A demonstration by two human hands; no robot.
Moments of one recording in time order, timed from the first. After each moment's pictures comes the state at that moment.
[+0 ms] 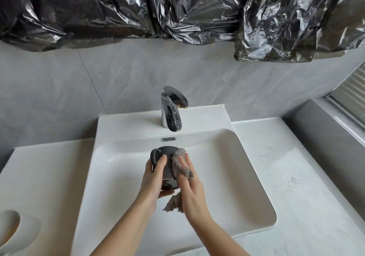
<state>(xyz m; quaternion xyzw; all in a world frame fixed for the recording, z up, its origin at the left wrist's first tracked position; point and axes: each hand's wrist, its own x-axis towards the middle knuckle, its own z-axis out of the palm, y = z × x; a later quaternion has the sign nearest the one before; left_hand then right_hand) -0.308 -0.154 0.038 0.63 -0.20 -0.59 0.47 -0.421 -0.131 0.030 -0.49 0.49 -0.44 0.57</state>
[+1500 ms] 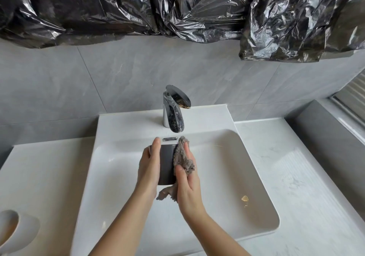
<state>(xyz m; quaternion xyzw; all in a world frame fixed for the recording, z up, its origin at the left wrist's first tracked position) -0.304 -0.174 0.072 0.70 -0.21 -0.51 0.46 -0.398 -0.146 0.040 -0.46 0.50 -0.45 0.58</state>
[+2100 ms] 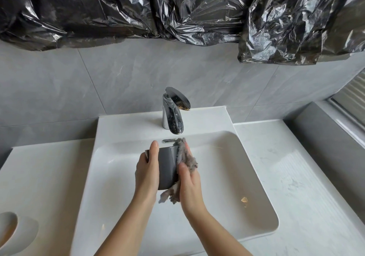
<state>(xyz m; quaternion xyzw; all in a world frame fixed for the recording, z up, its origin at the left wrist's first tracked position) -0.305 -0.165 0.078 0.71 -0.23 -0.46 0.49 -0.405 -0.146 0.058 -0.45 0.50 -0.44 0.60</state>
